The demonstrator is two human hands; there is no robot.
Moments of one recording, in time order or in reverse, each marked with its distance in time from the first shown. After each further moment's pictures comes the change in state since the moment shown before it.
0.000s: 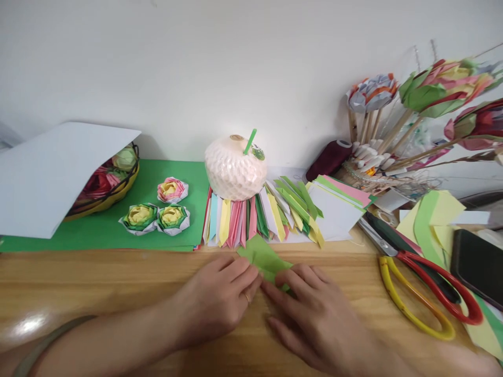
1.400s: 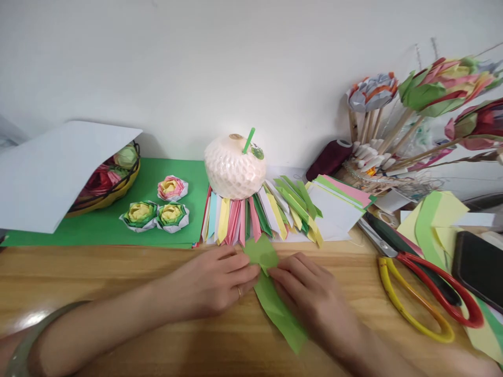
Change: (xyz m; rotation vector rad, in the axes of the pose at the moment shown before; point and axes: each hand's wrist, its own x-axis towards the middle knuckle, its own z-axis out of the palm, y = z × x) left_hand -0.003 -0.019 -0.002 -0.062 -0.047 0.154; right_hand 0.002 0.015 0.013 0.003 0.172 0.028
